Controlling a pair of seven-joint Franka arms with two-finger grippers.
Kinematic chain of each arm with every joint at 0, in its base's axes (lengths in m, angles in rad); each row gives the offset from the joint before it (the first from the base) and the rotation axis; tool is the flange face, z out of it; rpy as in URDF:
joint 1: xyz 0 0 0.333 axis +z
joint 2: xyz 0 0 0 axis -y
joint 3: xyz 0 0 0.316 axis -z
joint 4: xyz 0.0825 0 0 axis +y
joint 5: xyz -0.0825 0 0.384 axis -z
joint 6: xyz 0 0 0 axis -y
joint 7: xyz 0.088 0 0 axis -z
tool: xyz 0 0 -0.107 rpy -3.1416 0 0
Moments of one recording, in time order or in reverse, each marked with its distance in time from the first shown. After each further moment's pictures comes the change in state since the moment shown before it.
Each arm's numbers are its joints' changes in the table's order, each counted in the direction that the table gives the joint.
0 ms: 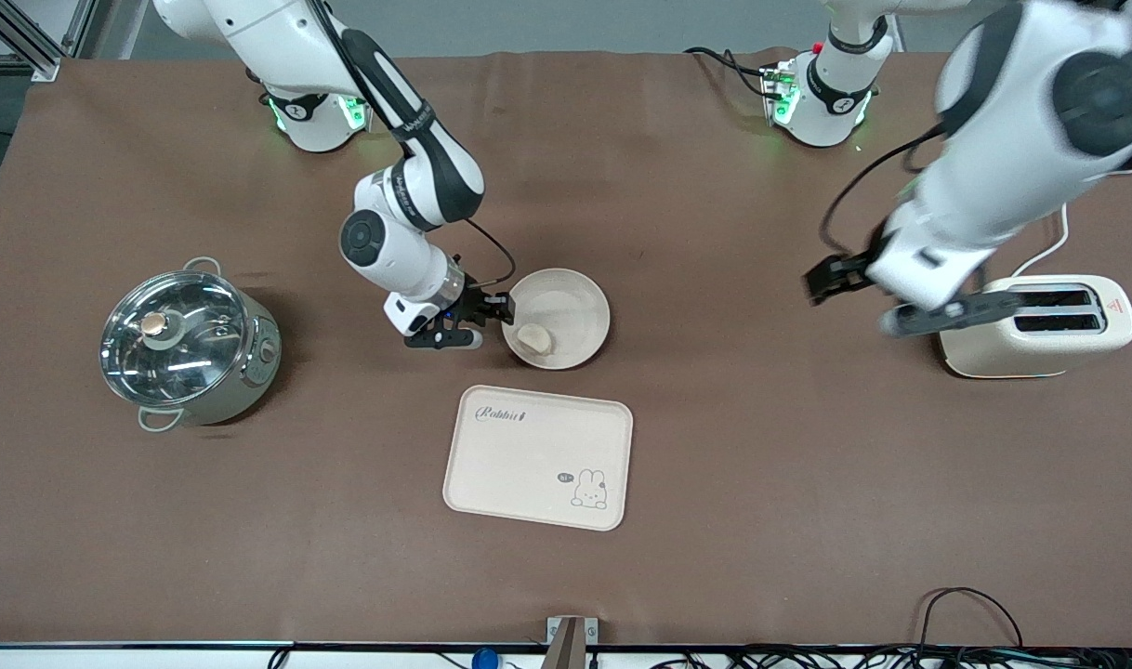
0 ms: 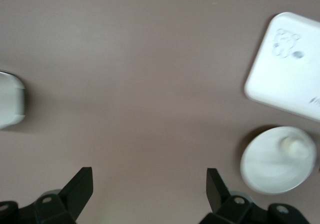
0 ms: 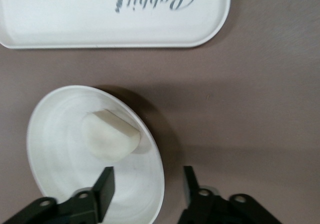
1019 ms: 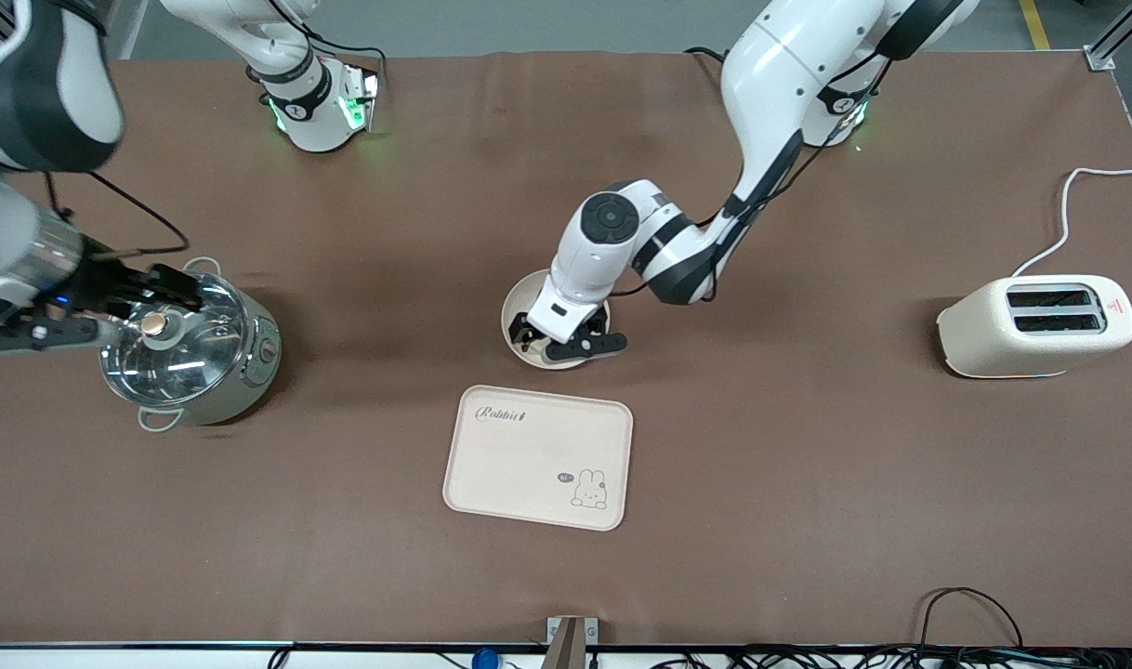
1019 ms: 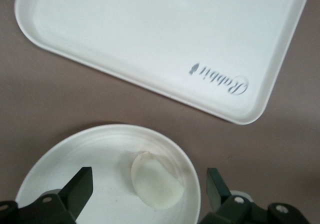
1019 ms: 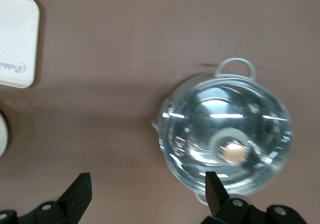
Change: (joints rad) left arm -0.488 -0.548 -0.026 -0.042 -0.159 0.746 -0.517; right arm -0.520 0.322 0.100 -0.362 0.548 -0.835 -0.326
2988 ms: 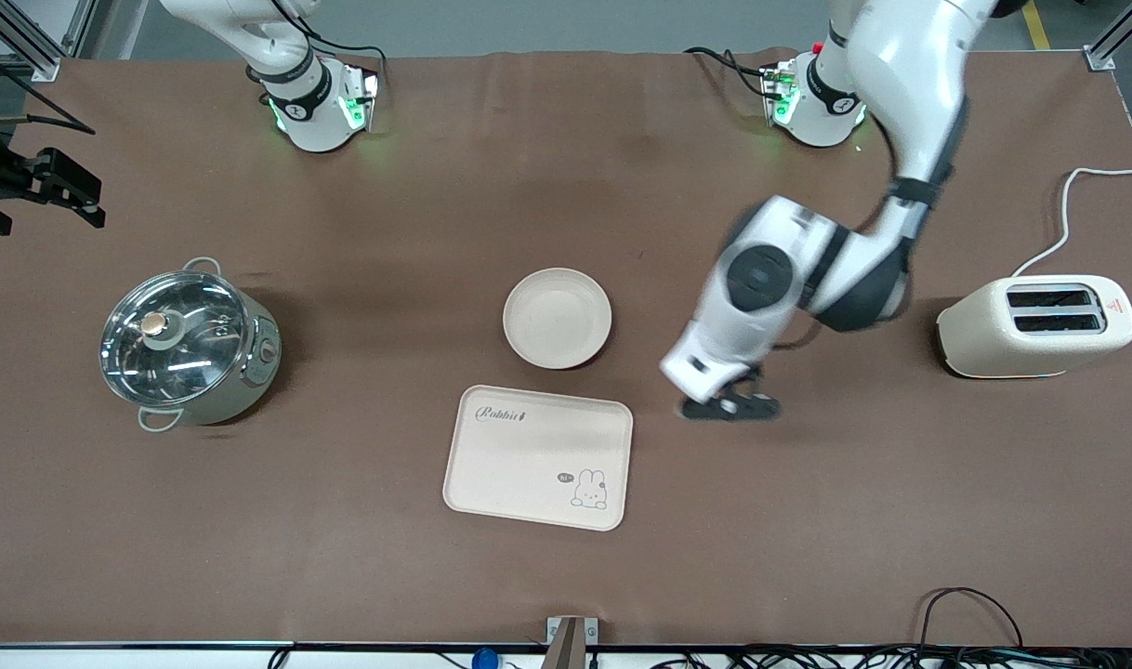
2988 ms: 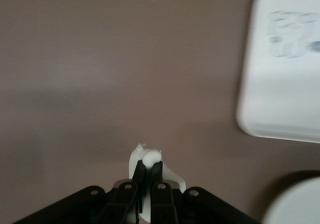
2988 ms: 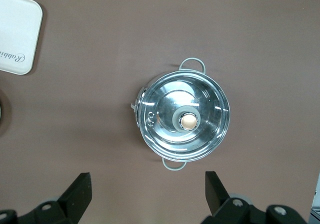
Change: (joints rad) left arm 0.338 0.196 -0.044 0.010 -0.057 -0.443 0.625; right arm 0.021 0.161 -0.001 -0.099 0.100 -0.167 -0.031
